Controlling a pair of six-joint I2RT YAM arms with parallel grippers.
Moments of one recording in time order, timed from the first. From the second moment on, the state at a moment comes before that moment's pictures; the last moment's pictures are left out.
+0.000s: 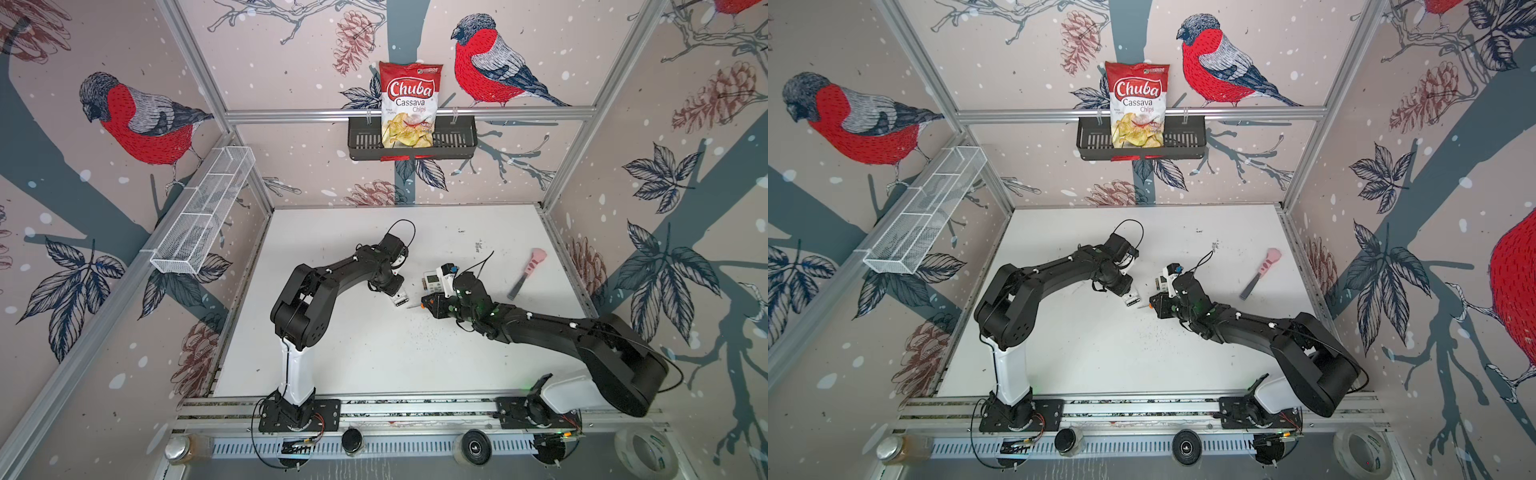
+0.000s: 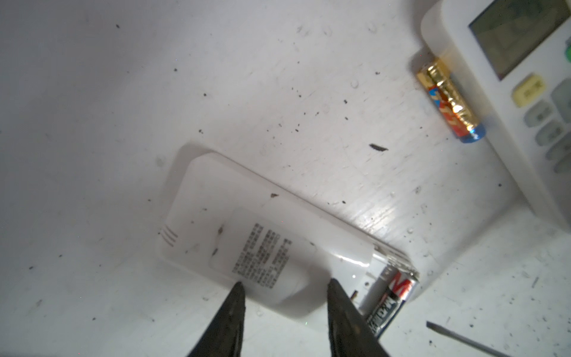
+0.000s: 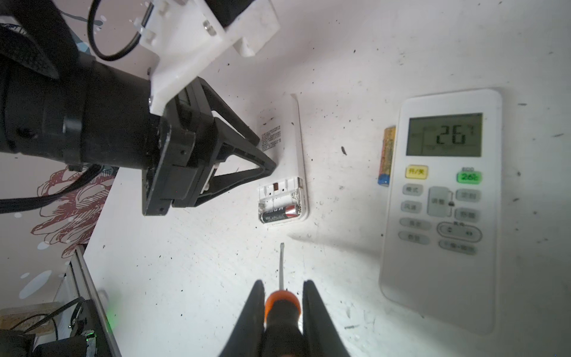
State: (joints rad) left arm -0.57 1.98 1.36 -0.66 0.07 0.03; right arm 0.76 1.43 0.59 0.24 -0.18 0.58
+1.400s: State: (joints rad) left arm -0.57 1.99 1.36 -0.67 0.07 0.03; right arm 0.76 1.50 0.64 0.28 -0.18 0.60
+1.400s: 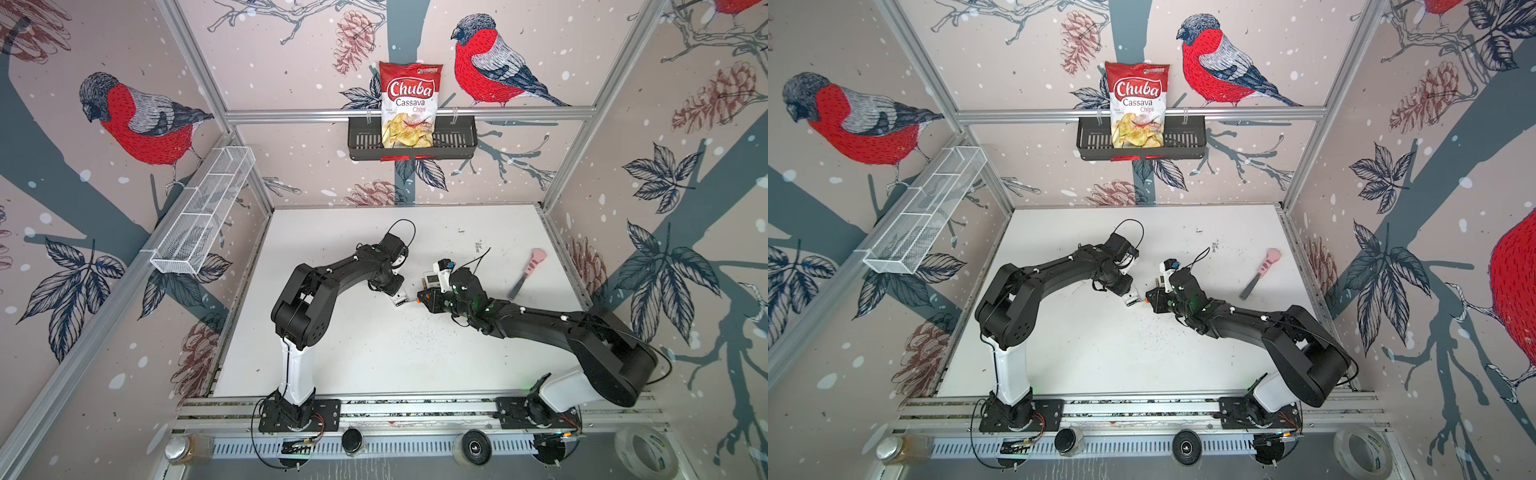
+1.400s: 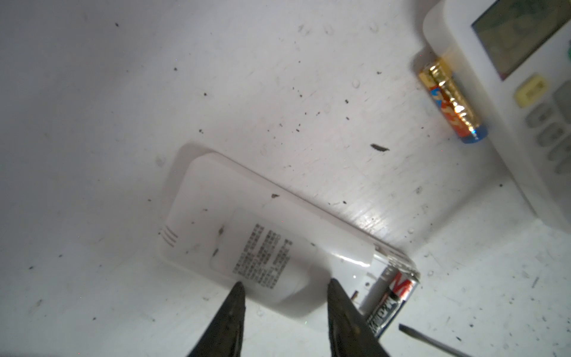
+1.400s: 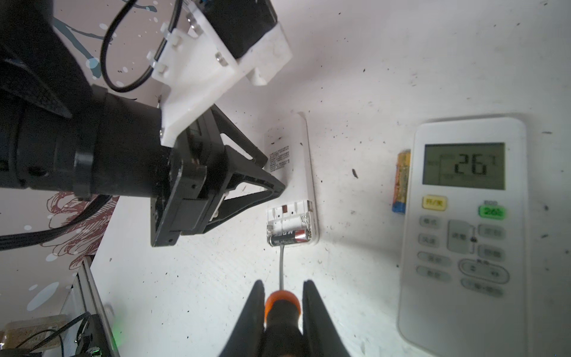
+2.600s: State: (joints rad) left arm -0.57 1.99 1.37 -0.68 0.07 0.03; right arm 0.76 1.55 0.61 0.37 -0.18 0.61
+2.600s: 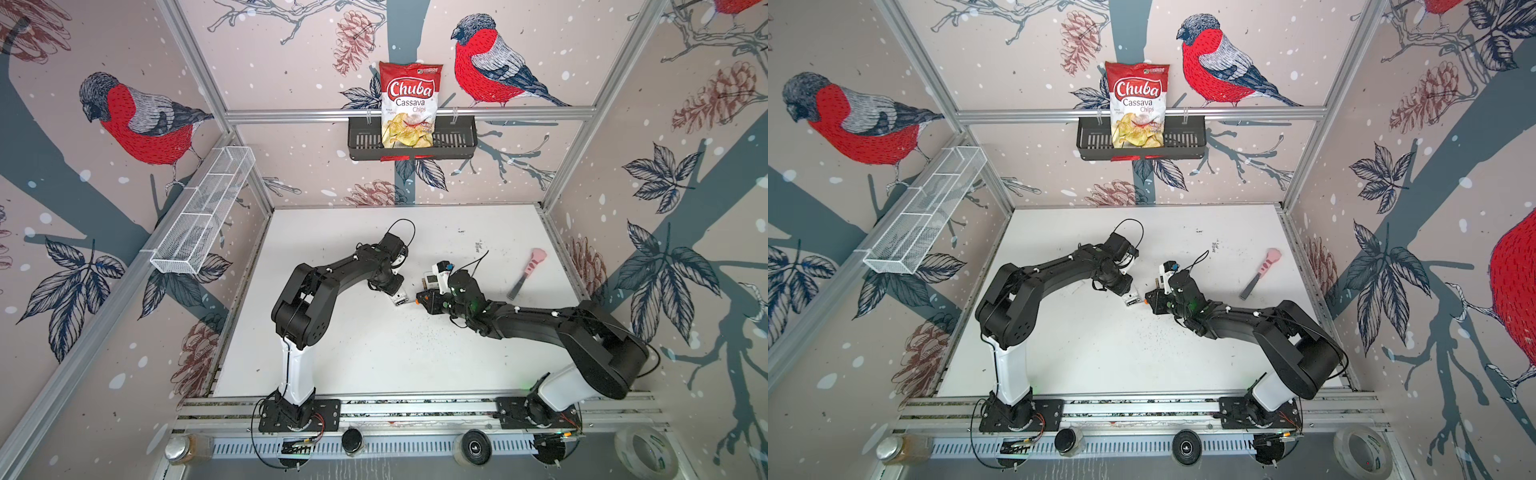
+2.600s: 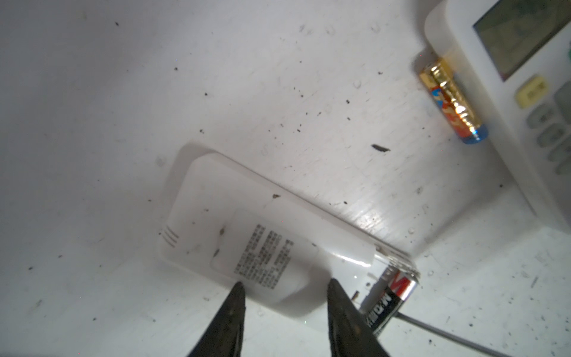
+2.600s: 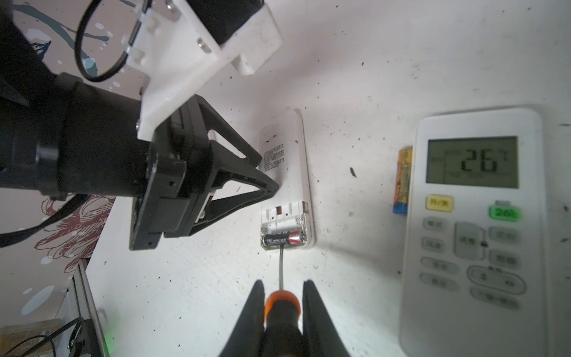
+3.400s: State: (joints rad) left arm -0.56 1.99 1.37 -0.68 0.07 0.03; right arm 0.76 1.57 0.54 0.53 -0.14 0.68
